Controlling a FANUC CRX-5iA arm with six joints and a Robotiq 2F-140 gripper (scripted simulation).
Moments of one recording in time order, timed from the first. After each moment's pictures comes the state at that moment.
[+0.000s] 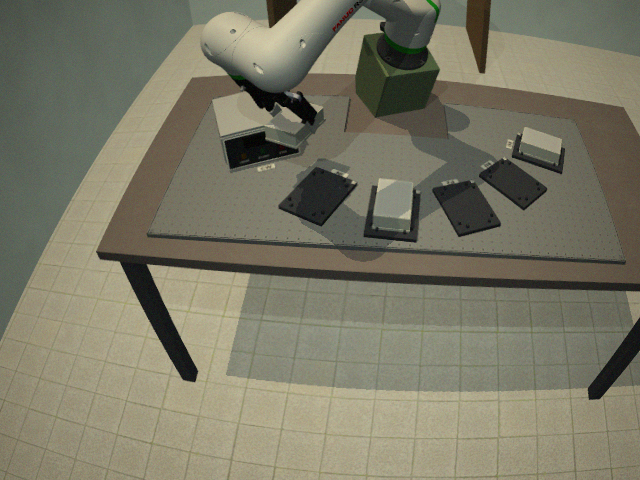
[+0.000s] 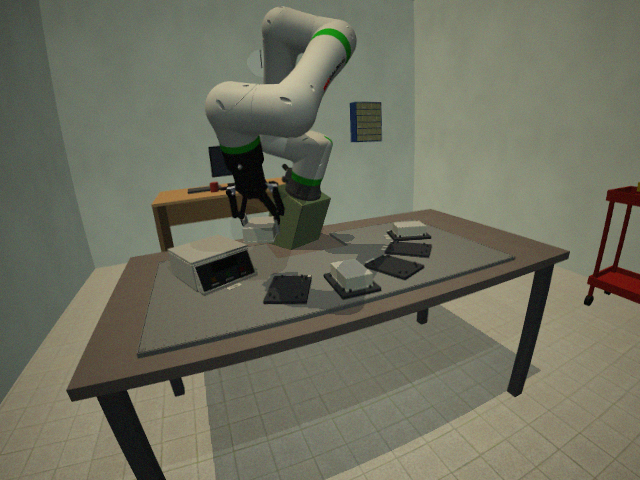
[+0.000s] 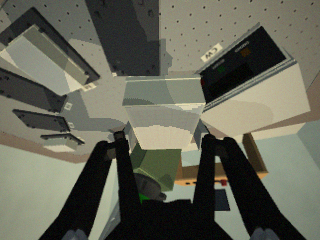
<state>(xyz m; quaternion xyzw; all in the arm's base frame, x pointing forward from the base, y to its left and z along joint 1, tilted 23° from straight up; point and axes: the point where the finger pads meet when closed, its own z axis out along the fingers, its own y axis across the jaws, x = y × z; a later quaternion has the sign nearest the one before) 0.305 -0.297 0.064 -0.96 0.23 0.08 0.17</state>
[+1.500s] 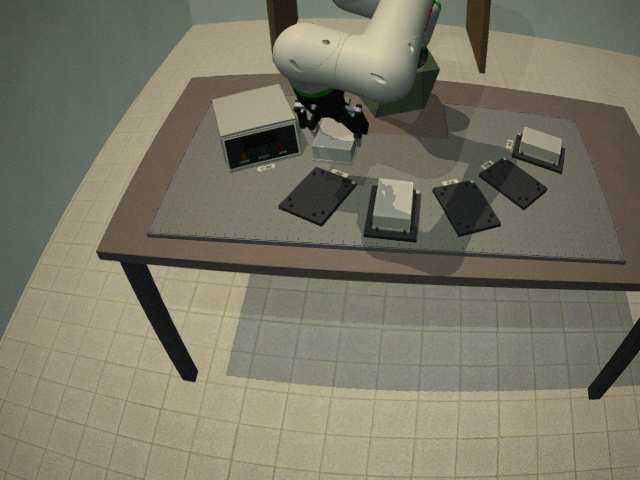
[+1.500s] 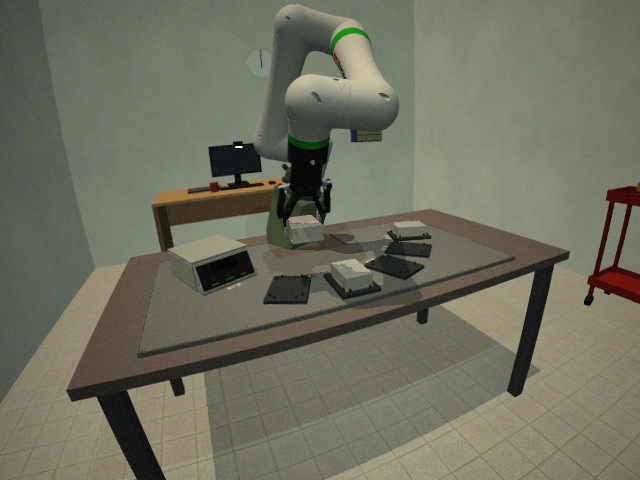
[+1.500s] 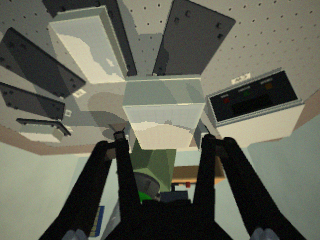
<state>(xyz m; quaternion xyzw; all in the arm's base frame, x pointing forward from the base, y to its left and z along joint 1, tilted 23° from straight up) 0.369 -0.204 0.103 -0.99 0.10 0.08 0.12</state>
